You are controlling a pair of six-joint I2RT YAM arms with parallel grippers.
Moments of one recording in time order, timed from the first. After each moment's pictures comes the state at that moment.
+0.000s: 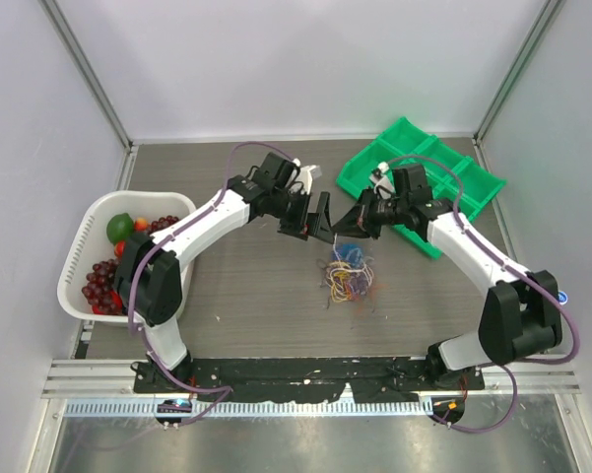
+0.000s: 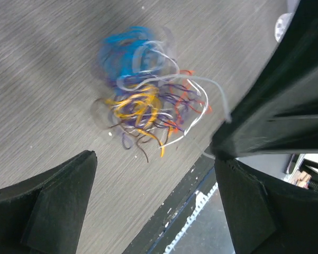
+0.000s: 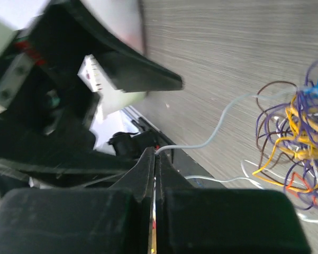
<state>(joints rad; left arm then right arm) -0.63 1.79 1.50 -0.61 0.51 -0.40 0.29 1.46 1.06 -0.42 -0.76 0.85</state>
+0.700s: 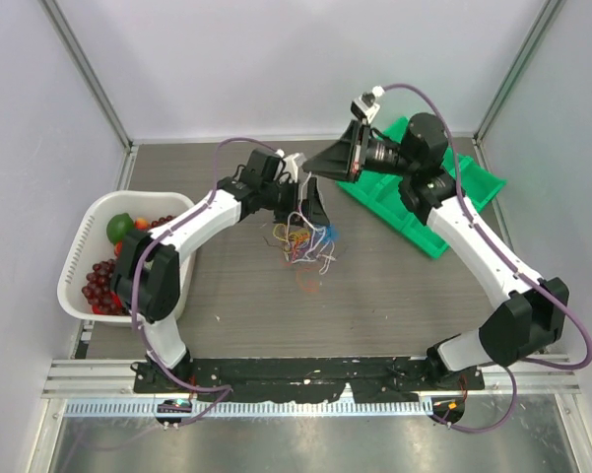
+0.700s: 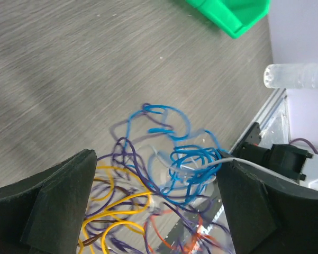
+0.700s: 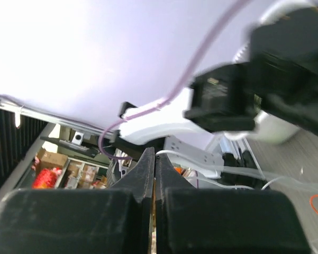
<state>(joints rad) -0.55 1.77 1.42 -0.40 0.56 -0.48 0.40 1.42 1.32 0.19 -0.98 1.28</state>
